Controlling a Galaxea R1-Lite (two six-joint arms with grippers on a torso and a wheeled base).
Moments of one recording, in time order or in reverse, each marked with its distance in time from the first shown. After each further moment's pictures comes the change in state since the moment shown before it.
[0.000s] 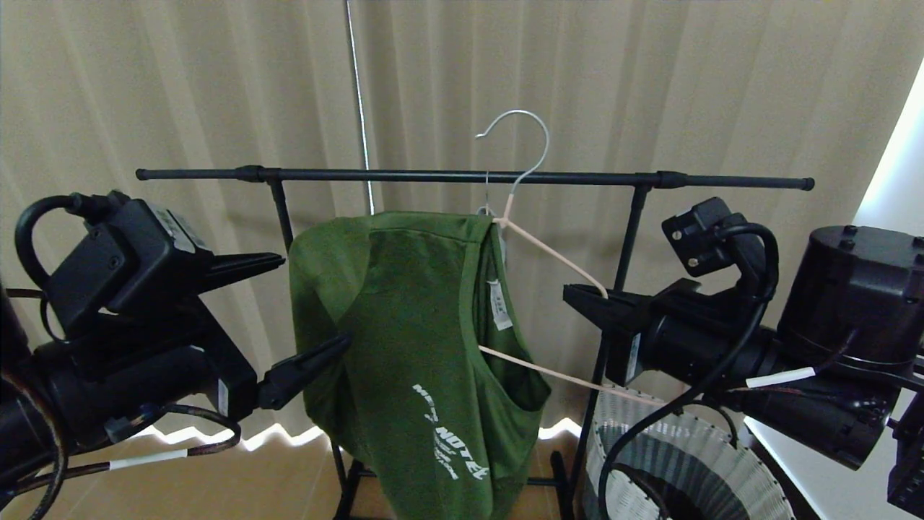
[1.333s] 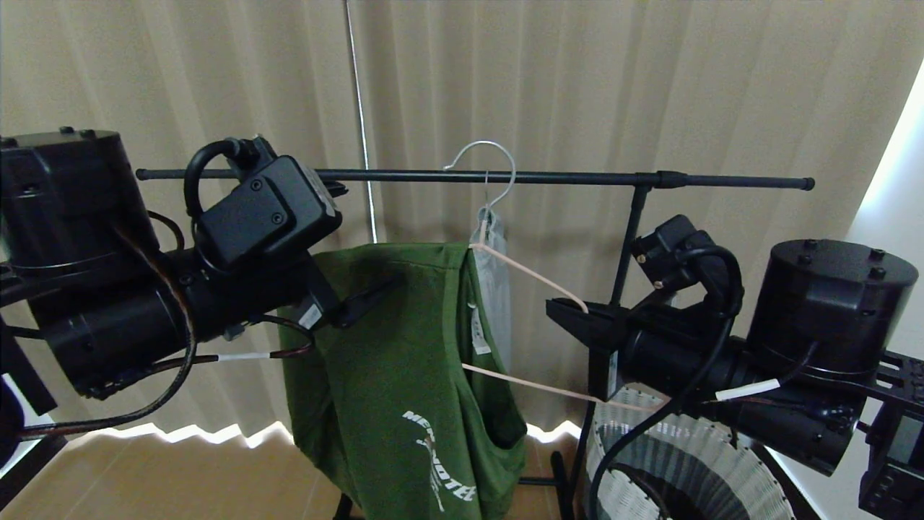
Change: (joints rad) left arm -0.040 0.232 -0.242 -0.056 0.007 0.330; right arm 0.039 0.045 -0.008 -0.010 0.012 -0.050
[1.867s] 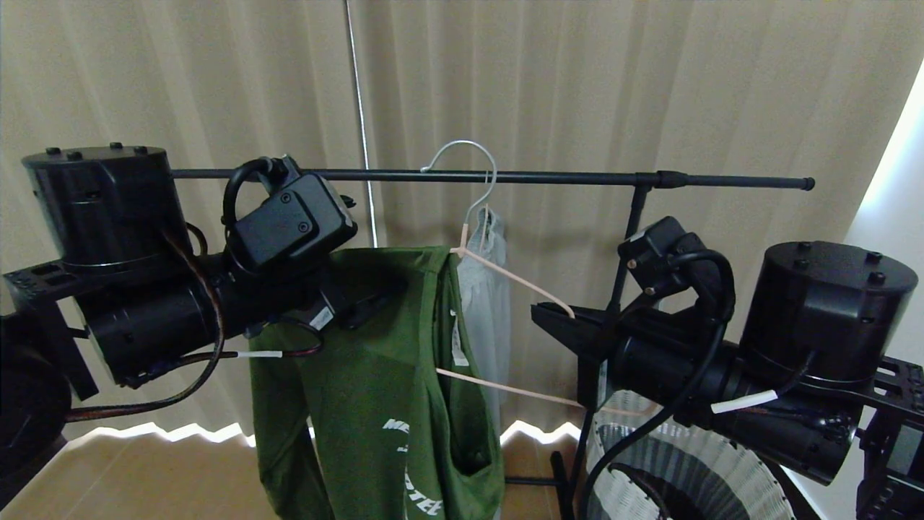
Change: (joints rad) left arm 0.031 0.054 -0.007 0.000 -0.018 0.001; right arm 0.040 0.004 -0.008 -0.001 0.014 0.005
